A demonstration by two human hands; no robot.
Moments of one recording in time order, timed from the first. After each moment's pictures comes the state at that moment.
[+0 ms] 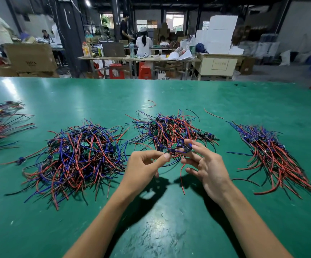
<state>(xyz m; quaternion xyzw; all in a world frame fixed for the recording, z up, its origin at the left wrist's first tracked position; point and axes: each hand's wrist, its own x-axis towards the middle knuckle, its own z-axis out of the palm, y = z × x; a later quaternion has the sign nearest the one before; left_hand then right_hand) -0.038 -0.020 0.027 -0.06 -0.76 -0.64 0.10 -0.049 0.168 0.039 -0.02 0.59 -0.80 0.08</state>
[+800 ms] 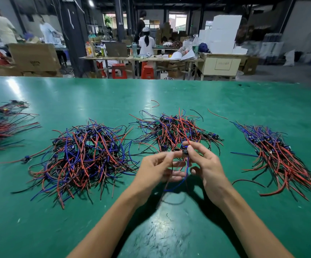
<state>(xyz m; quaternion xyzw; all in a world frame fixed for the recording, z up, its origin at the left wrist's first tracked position) -0.031 -0.004 0.028 -0.05 -0.62 -0.78 -0.08 -0.050 0.152 0.028 -0.05 0.61 -0.79 0.01</state>
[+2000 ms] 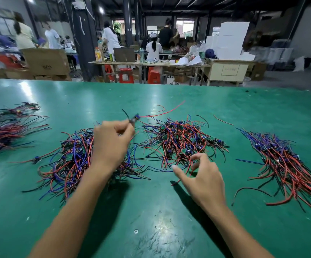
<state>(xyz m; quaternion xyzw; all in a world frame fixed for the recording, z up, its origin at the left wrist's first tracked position) -0.050 -0.092 0.092 0.02 -0.84 -0.43 0.34 -0.049 0.140 0.003 0.01 0.92 -0.34 -0.20</state>
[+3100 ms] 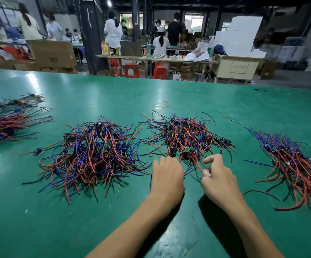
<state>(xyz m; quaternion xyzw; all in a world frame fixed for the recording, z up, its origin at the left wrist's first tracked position) -0.048 0.024 0.008 -0.04 -0.99 -0.06 0.11 -0.049 0.162 0.022 0.00 0.95 -0.32 -0.06</state>
